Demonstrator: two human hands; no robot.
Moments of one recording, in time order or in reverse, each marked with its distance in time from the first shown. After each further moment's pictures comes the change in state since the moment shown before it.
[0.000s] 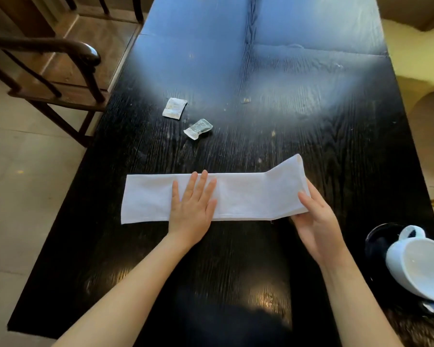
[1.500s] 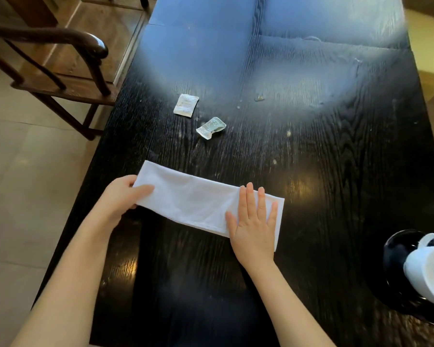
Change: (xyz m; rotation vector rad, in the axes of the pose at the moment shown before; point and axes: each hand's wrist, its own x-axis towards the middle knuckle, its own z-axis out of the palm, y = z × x) left_hand 0.001 -0.128 -0.094 -0.931 -0.174 -0.655; right_hand 0.018 0.105 0.092 -1.649 0.097 -0.072
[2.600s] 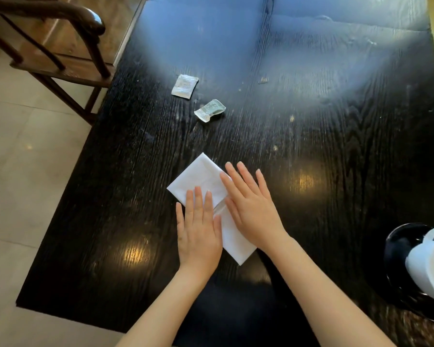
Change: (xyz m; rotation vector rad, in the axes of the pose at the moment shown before) left_hand -0.086 -0.039 0.175 0.831 0.314 0.460; right_hand 0.017 0.022 -0.029 -0.009 -0.025 -0.442
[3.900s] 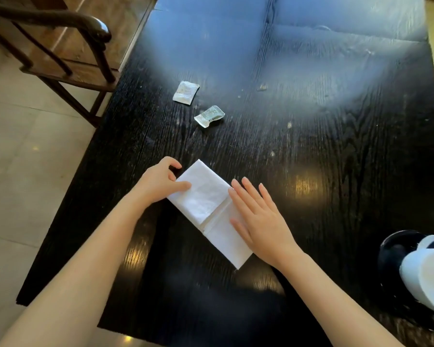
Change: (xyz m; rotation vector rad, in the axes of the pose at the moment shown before) left_hand 0.116 -0.069 -0.070 -0.456 -0.379 -0.242; right_hand -0.025 0.018 -0.006 -0.093 -0.021 -0.077
